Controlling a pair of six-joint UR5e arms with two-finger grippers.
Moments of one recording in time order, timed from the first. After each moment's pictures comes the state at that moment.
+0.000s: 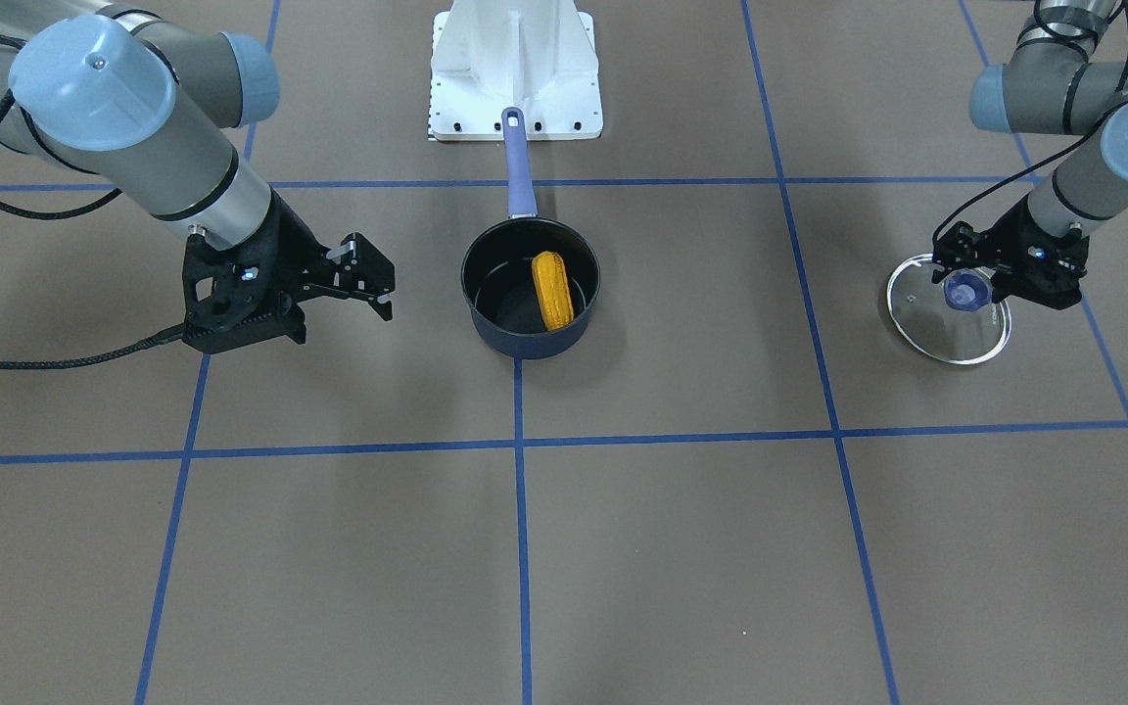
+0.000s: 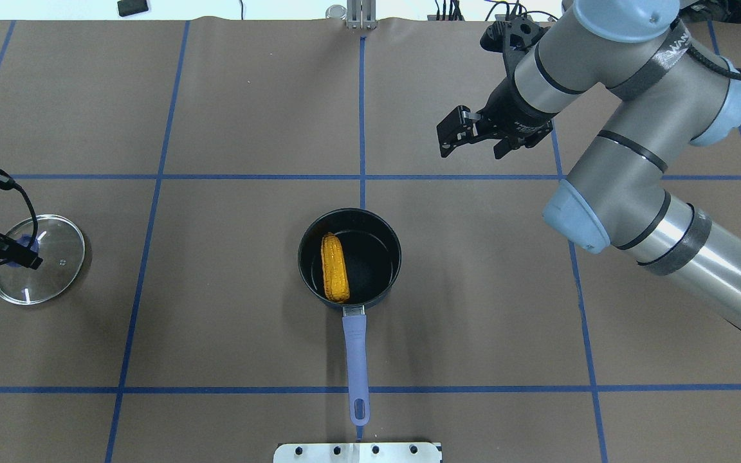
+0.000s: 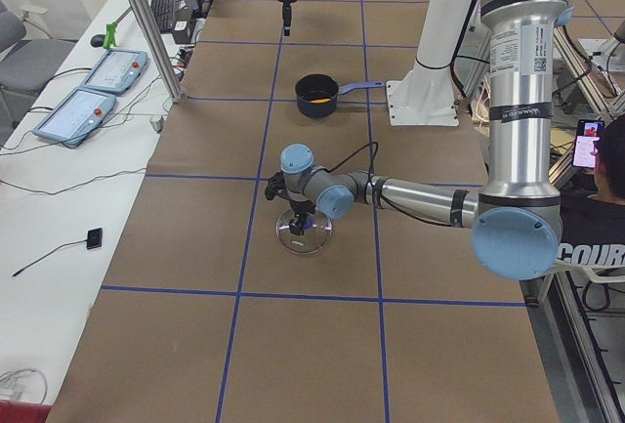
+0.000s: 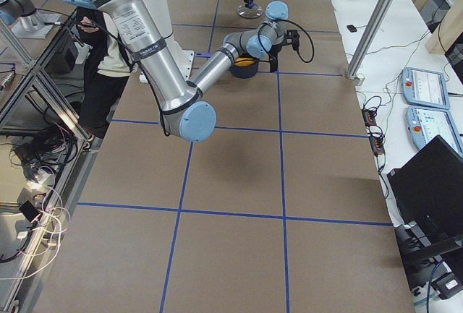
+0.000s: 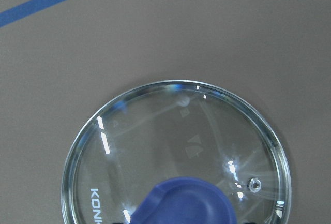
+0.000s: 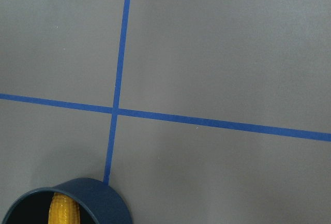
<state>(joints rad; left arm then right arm) -0.95 -1.50 -1.71 -2.03 -2.22 -0.39 0.85 -1.00 1.74 -1.42 2.22 0.97</state>
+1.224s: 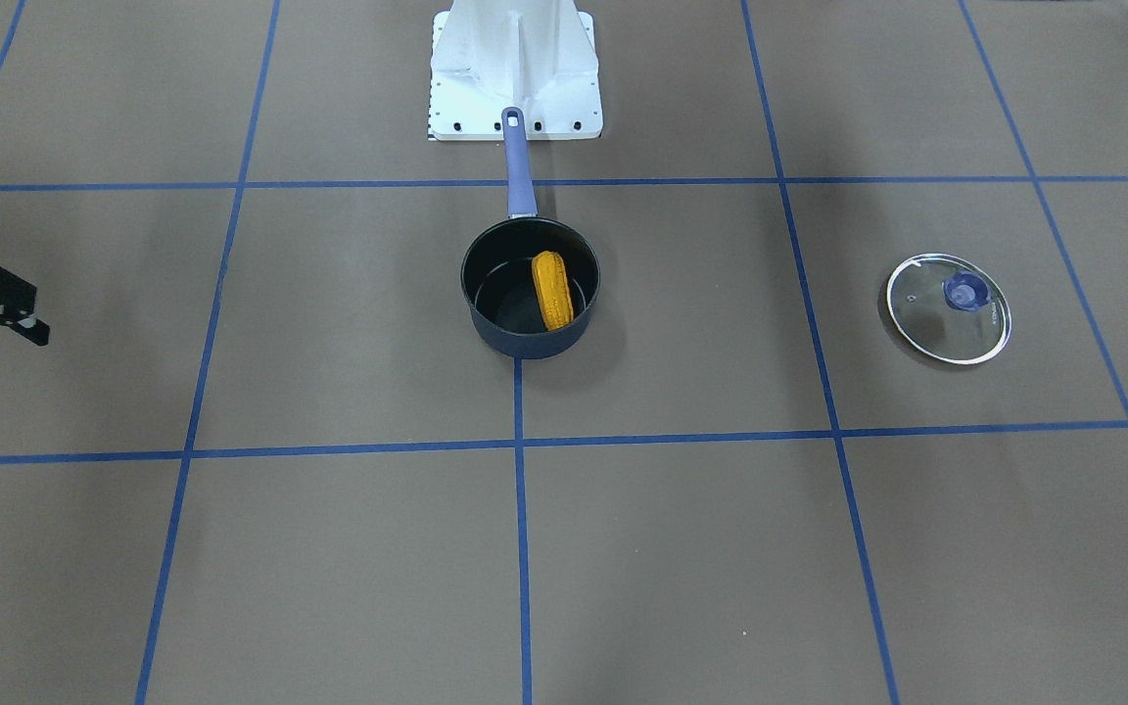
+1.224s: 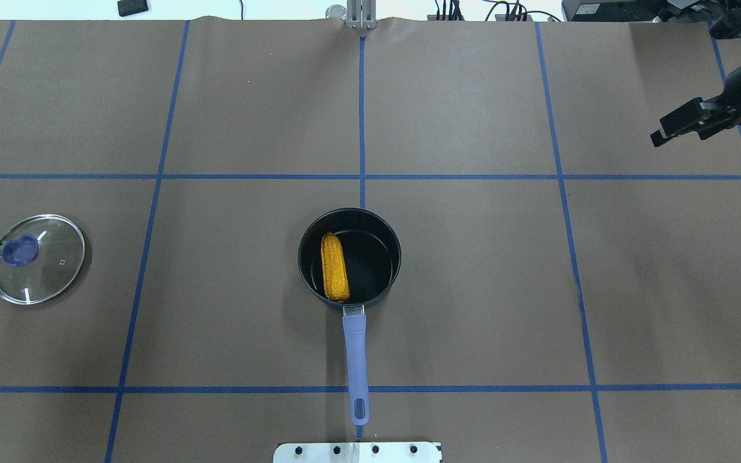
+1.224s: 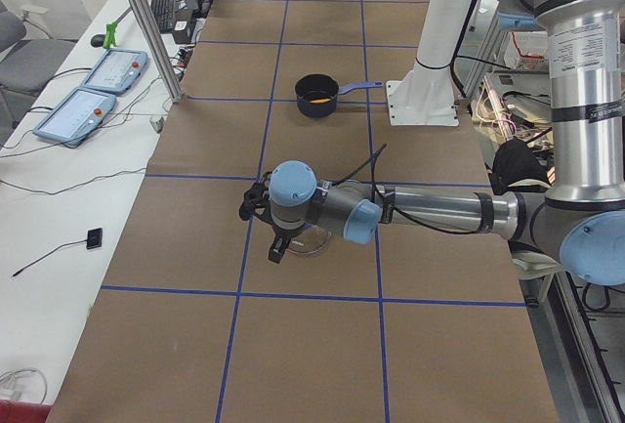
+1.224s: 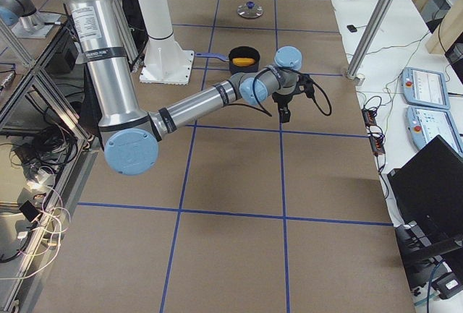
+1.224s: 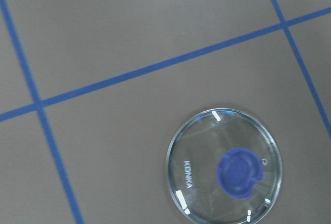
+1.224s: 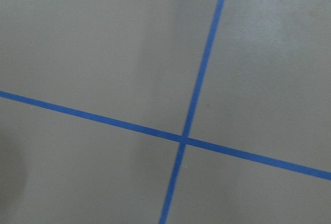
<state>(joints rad) -1.53 -1.42 -1.78 -1.81 -2.46 0.10 1.23 -1.41 1.78 -1.40 2.39 0.39</state>
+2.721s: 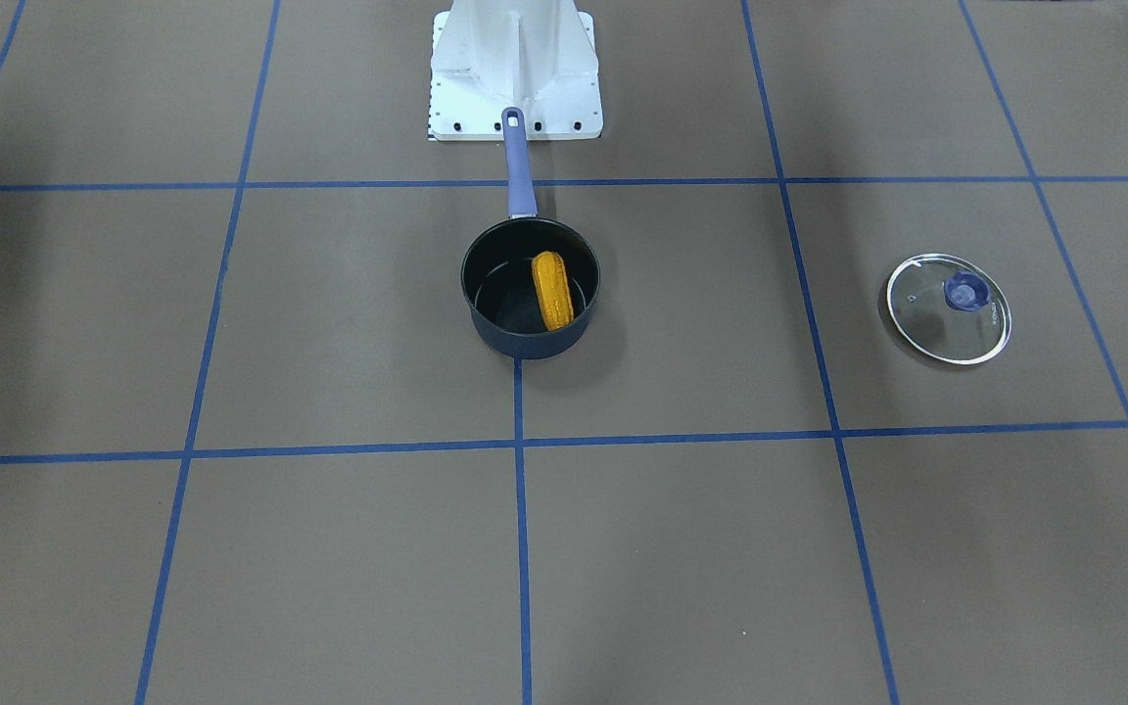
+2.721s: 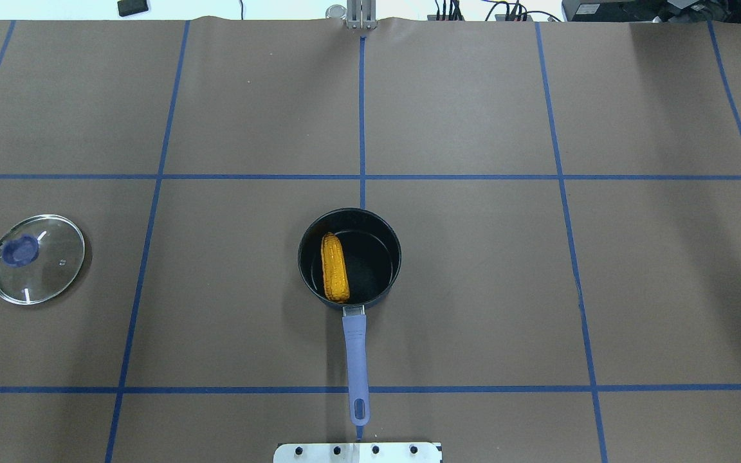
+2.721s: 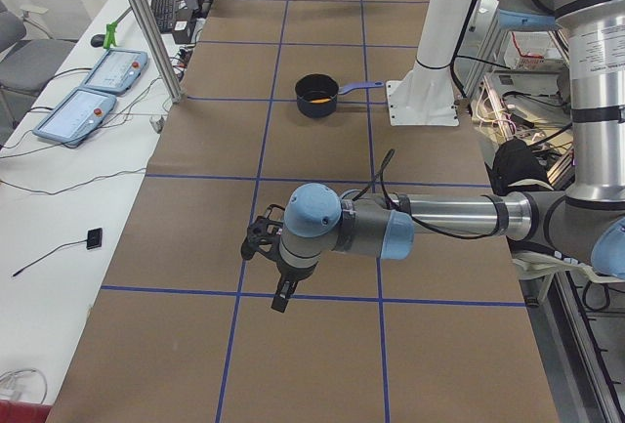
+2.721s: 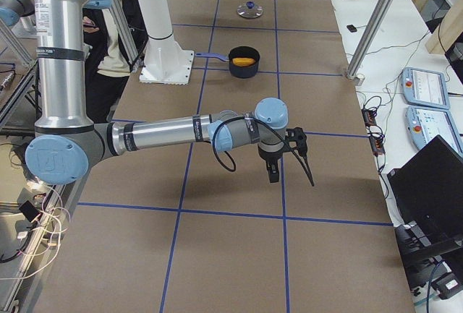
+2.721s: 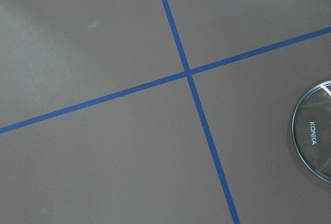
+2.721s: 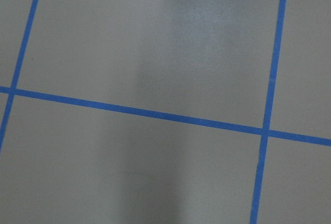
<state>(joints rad) -1.69 -1.38 -1.78 -1.72 -2.36 0.27 1.45 -1.59 1.74 -1.42 2.37 0.16</state>
